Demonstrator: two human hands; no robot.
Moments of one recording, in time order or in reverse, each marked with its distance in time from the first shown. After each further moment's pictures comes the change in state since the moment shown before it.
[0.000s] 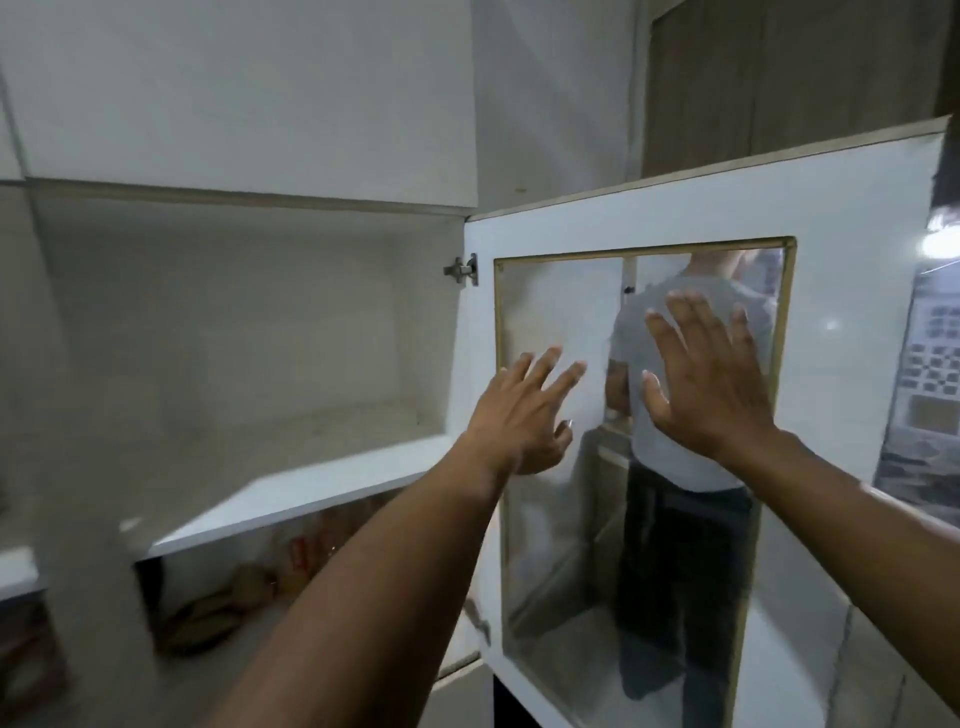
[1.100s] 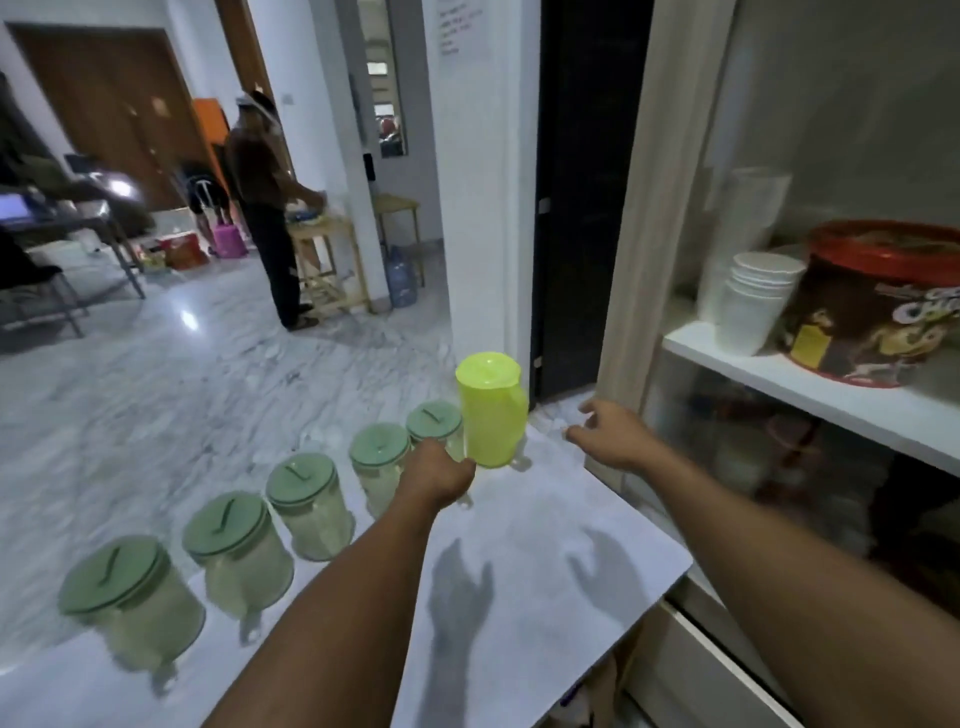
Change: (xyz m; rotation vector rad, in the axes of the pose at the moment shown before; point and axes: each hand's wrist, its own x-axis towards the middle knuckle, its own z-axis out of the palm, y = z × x) left_hand -0.853 -0.394 -0.086 -0.134 0.238 -2.225; right_hand -0.158 -1.014 -0.039 1.224 -1.186 -0.890
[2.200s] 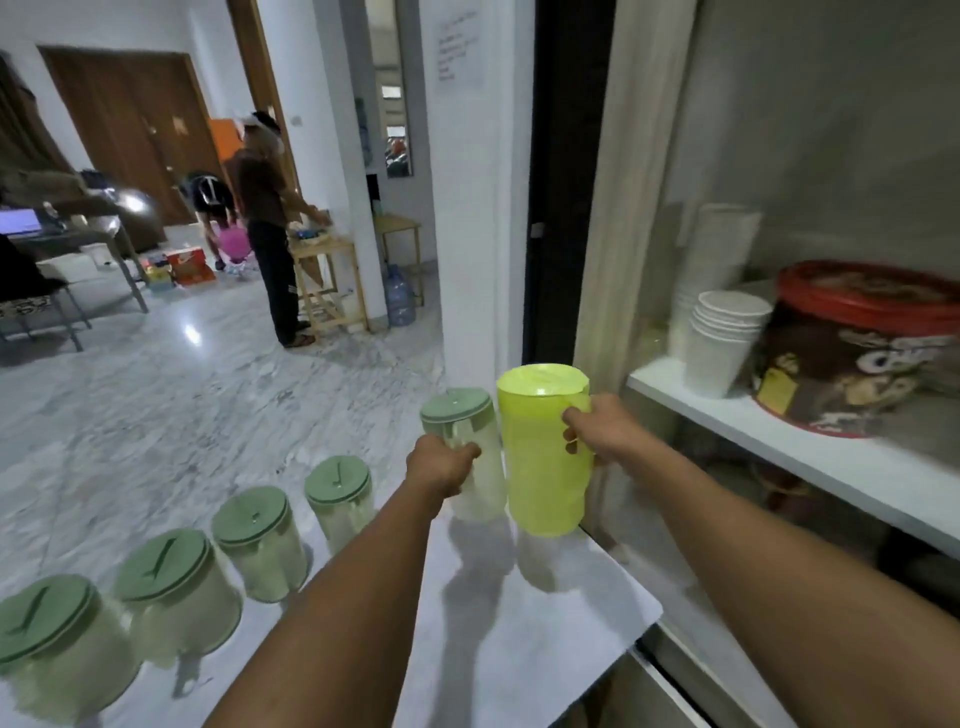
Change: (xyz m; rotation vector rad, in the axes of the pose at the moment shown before) left_hand 0.033 0.084 0.029 -0.466 0.032 -0.150; right_hand 0.050 0.012 -0.062 0.282 -0.017 0.022
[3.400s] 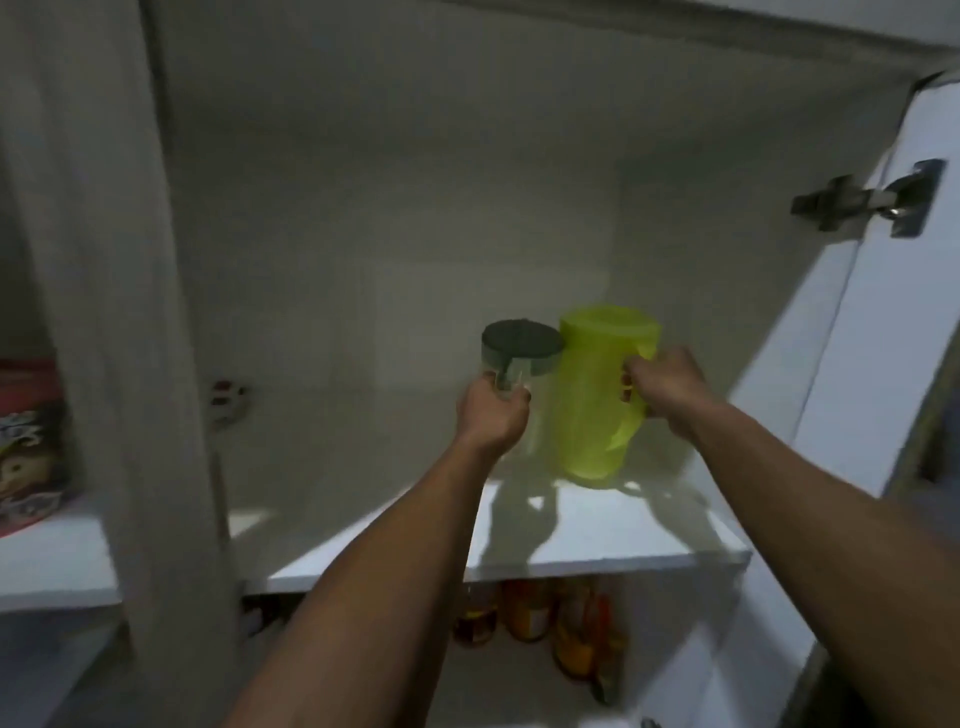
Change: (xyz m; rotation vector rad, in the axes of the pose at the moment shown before) left_hand -0.607 0.215 0.517 -0.074 -0.997 0.828; right_hand -0.544 0.276 -0.585 0.042 1.321 0.395
